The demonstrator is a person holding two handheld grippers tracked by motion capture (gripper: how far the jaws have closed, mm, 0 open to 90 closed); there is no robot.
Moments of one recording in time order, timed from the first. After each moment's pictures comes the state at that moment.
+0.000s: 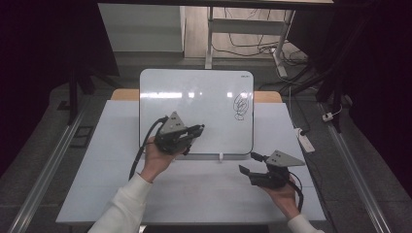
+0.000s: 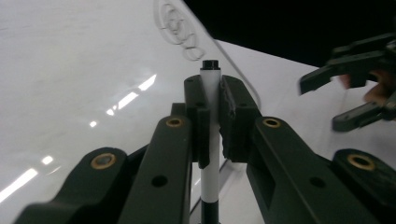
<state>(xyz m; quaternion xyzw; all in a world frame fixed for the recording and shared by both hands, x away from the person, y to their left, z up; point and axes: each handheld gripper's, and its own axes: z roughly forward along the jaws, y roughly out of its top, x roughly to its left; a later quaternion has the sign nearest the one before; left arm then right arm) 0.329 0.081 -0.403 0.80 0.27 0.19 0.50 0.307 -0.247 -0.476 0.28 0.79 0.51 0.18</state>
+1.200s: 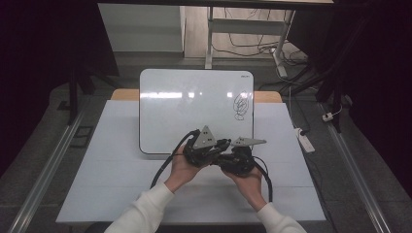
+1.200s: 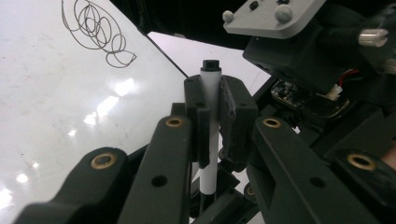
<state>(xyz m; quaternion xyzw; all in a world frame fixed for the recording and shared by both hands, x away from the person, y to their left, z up) 0.319 0.018 -0.423 0.82 0.22 0.18 0.50 0.337 -0.158 -0.473 0.35 0.80 0.49 0.02</state>
